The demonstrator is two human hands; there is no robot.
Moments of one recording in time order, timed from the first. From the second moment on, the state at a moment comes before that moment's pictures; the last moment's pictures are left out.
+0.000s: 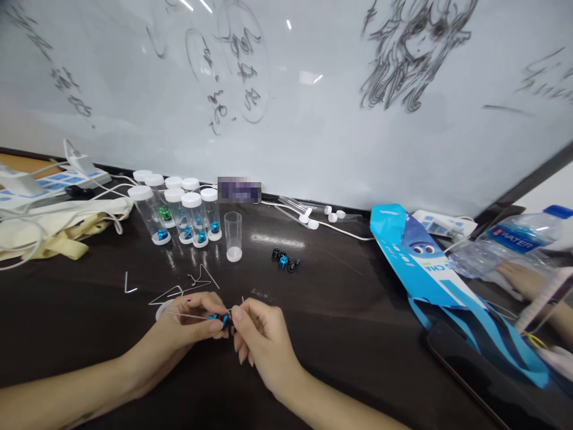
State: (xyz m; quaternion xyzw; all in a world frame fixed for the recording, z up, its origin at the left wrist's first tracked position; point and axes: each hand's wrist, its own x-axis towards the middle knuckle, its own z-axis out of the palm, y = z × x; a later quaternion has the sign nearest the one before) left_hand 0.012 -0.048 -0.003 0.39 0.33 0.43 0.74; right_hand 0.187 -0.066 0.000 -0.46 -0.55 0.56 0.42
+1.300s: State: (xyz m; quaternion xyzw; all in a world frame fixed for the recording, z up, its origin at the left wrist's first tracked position) left_hand 0.012 -0.047 -0.004 0.40 0.31 0.45 0.74; right_hand 0.188 -0.066 -0.004 -0.43 -0.59 0.55 0.41
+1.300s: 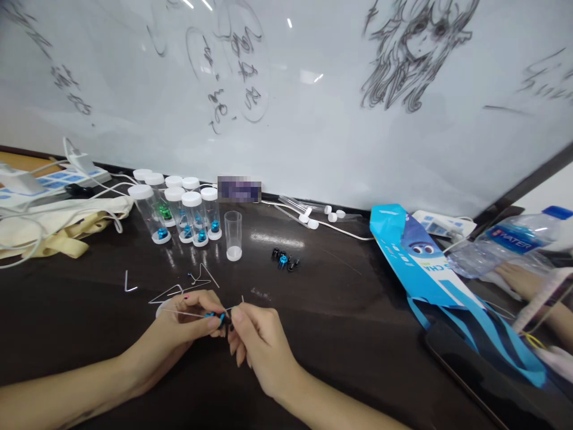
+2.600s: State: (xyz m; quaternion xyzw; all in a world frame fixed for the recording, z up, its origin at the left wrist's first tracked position) left_hand 0.011 -0.048 0.002 0.40 0.31 0.44 0.74; right_hand 0.187 -0.069 0.000 -0.42 -0.61 0.54 0.40
